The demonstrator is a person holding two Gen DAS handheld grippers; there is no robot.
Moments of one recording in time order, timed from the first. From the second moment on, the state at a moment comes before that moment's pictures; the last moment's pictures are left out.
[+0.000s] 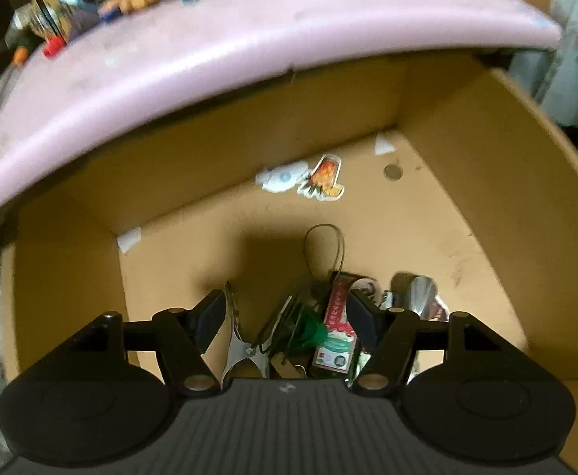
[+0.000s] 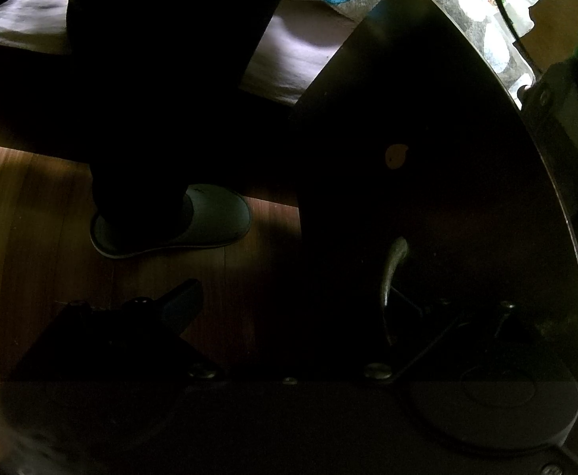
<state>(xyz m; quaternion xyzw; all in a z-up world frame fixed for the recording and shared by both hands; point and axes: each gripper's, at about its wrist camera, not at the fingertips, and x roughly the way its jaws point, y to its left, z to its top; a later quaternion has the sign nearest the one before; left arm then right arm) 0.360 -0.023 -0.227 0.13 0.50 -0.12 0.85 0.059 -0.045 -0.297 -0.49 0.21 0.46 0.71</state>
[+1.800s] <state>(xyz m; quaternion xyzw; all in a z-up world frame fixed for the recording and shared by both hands) 0.504 0.000 -0.086 0.16 0.31 -0.16 0.92 0.060 -0.046 -0.300 -0.49 0.20 0.46 0.71</state>
